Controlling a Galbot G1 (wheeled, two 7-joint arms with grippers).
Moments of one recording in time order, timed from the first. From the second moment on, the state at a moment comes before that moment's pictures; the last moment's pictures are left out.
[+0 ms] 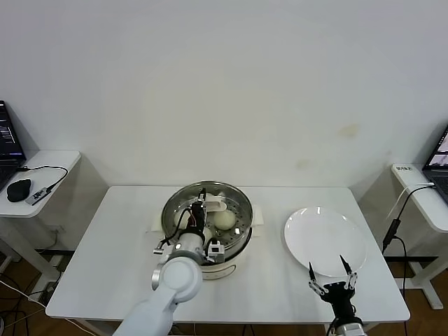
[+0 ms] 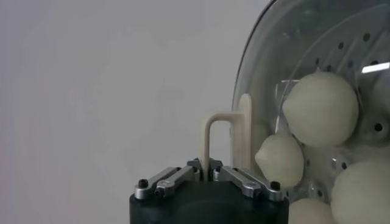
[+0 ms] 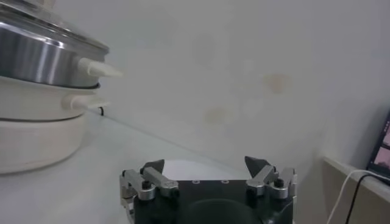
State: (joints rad) left arm 0.93 -1.29 0.01 -1.84 1.35 0.49 0.32; right arm -1.61 1.57 0.78 1.87 -0.25 0.26 -0.16
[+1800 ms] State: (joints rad) left arm 1.62 -1.17 -0.40 -2.23 0.27 0.10 -0.18; right arm -1.67 1.48 0.73 1.90 -0.22 0.28 -0.16
